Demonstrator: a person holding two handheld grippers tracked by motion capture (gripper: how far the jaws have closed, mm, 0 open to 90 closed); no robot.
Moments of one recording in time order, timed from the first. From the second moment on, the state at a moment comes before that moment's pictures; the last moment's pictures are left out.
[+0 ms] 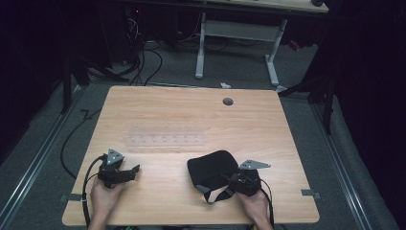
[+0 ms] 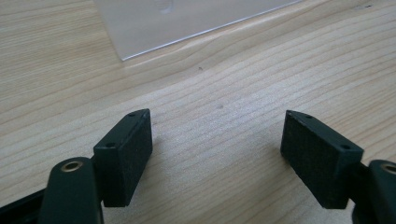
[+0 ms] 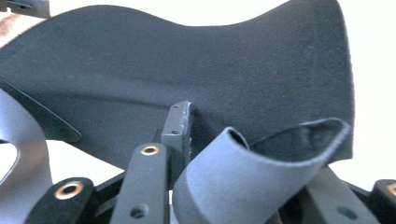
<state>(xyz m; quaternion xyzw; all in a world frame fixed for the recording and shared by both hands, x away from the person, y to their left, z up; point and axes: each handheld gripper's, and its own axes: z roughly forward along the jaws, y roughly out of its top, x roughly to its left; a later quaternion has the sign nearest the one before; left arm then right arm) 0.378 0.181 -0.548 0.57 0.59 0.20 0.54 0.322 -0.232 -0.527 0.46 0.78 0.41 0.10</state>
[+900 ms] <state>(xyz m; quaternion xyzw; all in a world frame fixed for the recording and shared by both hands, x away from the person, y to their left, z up) 0.379 0.181 -0.548 0.57 0.59 0.20 0.54 0.324 -0.235 -0.516 0.46 0.76 0.45 0.07</state>
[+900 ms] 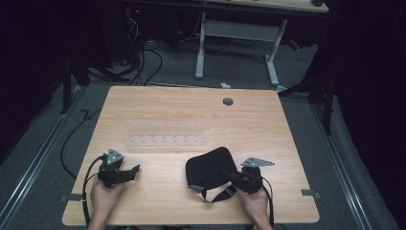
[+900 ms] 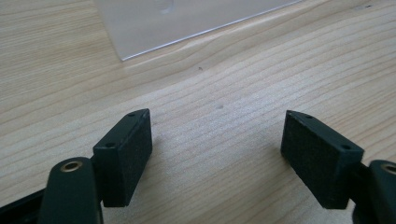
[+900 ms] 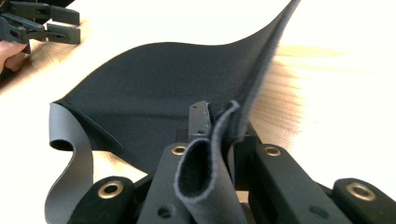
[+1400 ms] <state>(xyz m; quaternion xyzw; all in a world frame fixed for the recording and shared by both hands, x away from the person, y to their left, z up) 0.379 0.180 -0.549 0.59 0.58 0.19 0.53 0.323 -0.236 -0.502 0.45 0.76 0.46 0.08</state>
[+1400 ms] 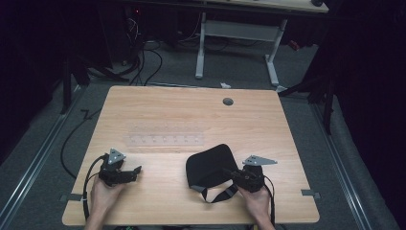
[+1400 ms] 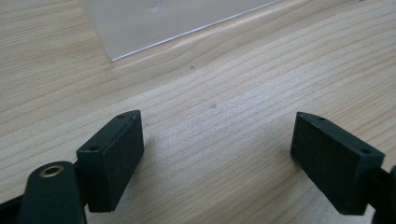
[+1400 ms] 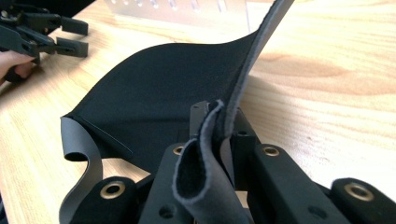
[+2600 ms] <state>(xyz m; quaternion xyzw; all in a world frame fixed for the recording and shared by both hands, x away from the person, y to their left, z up) 0.332 0.129 -0.506 0.65 0.46 0.11 0.60 0.325 -0.232 -0.465 0.44 0.75 0.49 0.07</state>
